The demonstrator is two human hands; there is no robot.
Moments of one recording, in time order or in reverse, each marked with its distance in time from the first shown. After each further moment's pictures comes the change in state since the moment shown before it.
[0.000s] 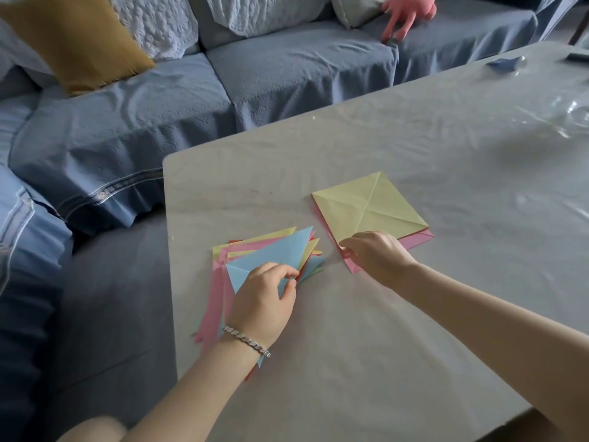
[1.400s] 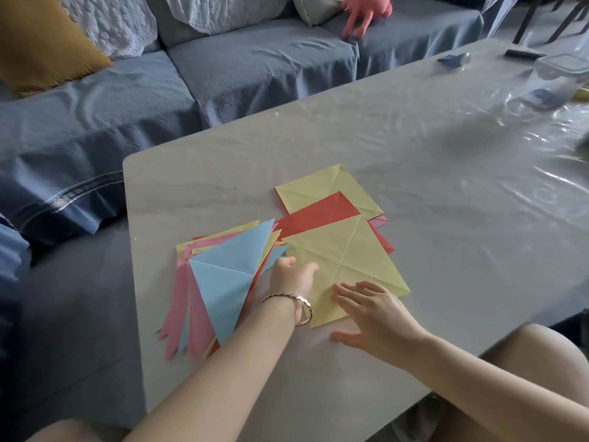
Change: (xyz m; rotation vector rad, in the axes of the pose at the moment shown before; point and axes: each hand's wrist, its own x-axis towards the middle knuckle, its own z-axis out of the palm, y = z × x) left_hand 0.017 0.074 0.063 -0.668 -0.213 -0.880; right_hand -0.126 -0.015 0.026 -0.005 0.178 -0.119
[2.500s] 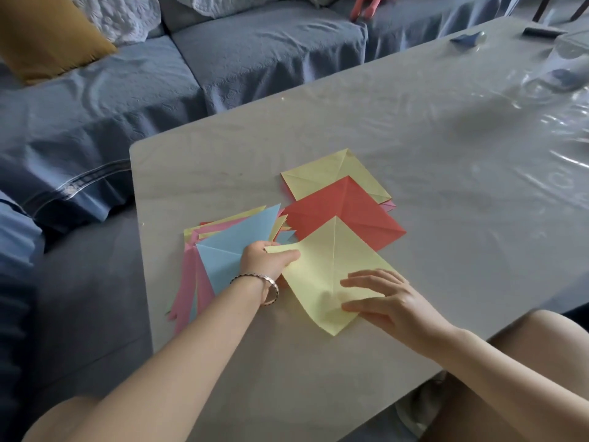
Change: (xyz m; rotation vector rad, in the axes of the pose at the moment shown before) left_hand 0.017 -0.005 -0.047 0.168 0.071 0.179; right_hand -0.021 0.011 -0.007 0.383 0.151 -0.108
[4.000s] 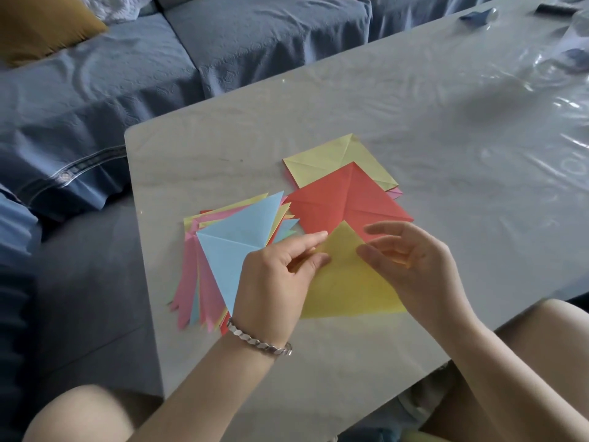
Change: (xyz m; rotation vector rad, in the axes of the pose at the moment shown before) left_hand -0.084 0.016 -0.015 0.121 0.121 0.819; right_hand 0.053 -0.078 -0.048 0.708 0.431 0.671
